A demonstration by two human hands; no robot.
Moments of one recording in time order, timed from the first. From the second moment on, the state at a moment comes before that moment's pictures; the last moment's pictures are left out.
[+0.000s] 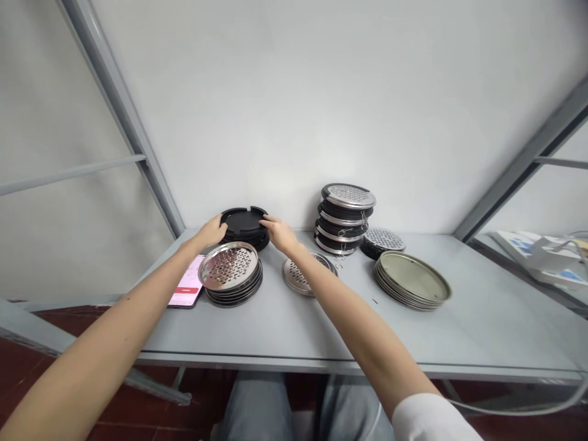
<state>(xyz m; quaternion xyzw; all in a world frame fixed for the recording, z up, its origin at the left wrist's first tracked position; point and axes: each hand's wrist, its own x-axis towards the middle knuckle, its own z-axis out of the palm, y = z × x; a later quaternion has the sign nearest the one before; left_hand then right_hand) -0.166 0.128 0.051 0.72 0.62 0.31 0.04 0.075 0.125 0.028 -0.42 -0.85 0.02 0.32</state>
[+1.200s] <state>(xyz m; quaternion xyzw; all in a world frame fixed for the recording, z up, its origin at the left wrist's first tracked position) -0.130 0.093 0.069 0.71 0.64 0.31 -0.04 0.111 0.113 0.051 -0.34 -0.85 0.01 0.40</state>
